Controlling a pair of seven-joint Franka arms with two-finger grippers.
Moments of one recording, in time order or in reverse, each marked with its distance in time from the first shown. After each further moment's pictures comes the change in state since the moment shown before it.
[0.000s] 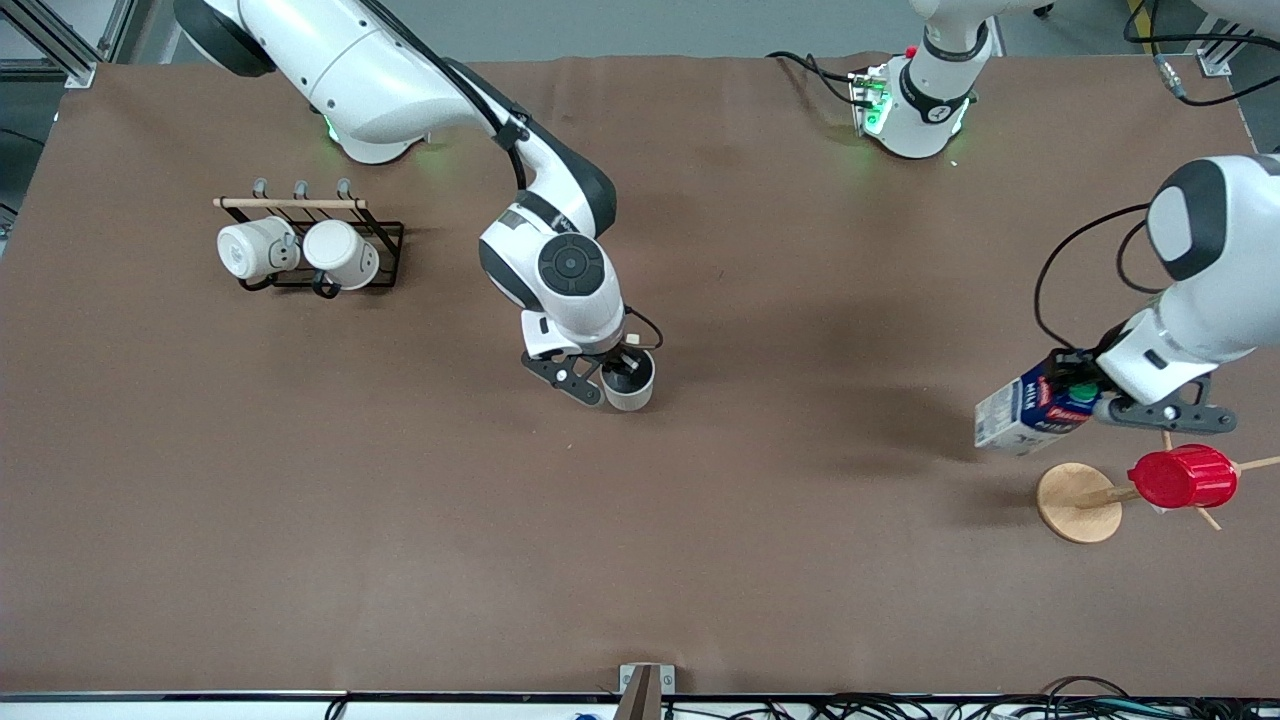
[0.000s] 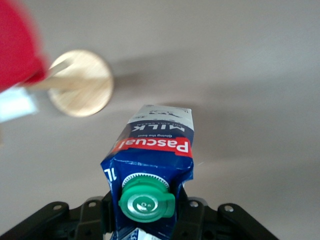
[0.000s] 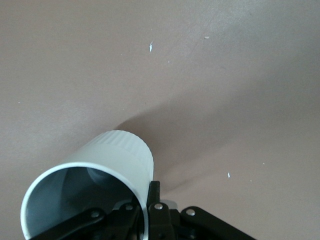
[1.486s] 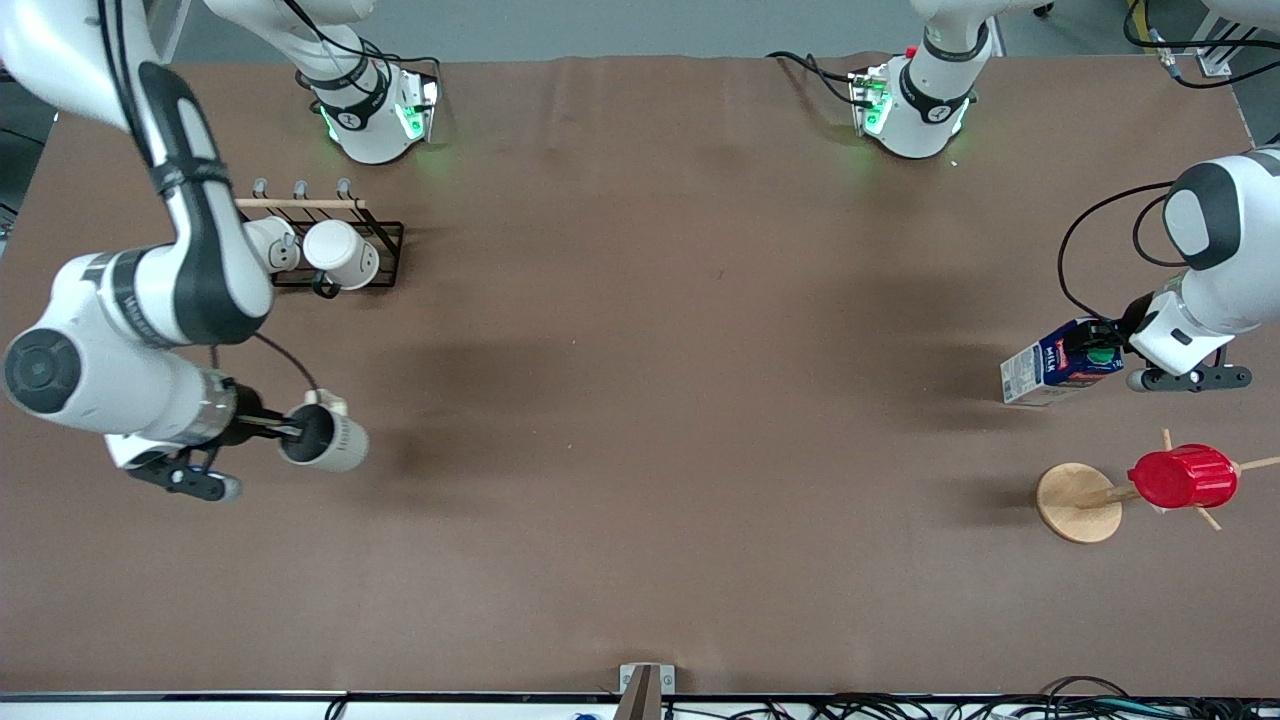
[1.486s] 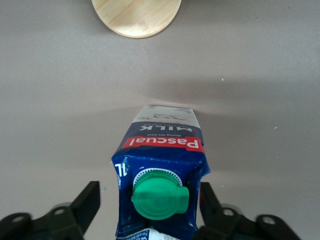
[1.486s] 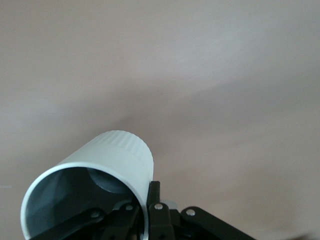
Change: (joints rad) left arm 0.020 -0.087 0.226 -0.300 0.003 0.123 0.079; right arm -0.401 -0.264 -0.233 -0.044 0.270 -0.225 -0.906
